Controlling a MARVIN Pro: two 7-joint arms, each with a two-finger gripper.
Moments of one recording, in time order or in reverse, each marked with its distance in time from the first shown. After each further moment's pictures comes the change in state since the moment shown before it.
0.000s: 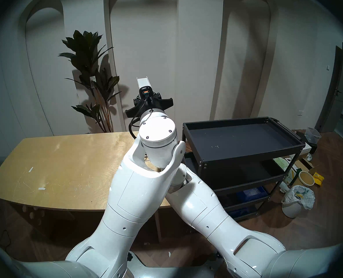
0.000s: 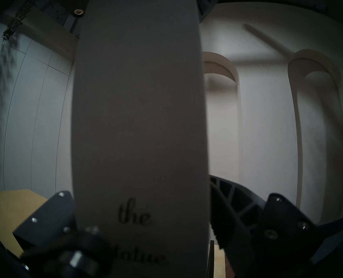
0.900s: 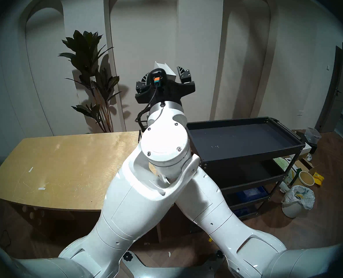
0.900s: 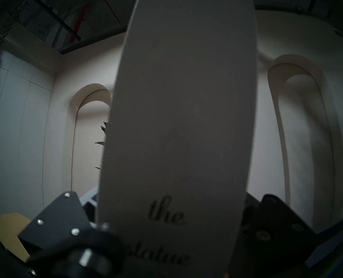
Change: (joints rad) left arm -0.008 0.072 0.195 -0.228 0.045 -0.159 -0.062; right arm 0.007 0.012 0.061 -0.146 0.026 0.106 -0.105
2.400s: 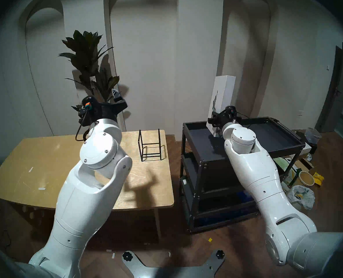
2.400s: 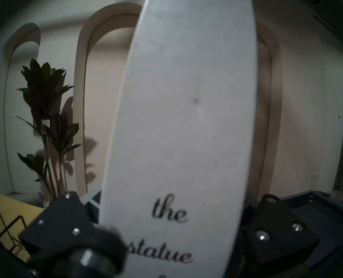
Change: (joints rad) left arm 0.188 0.299 -0.444 0.074 -0.312 -0.100 0.015; right arm 0.092 0.323 0.352 0.094 0.187 0.314 0.296
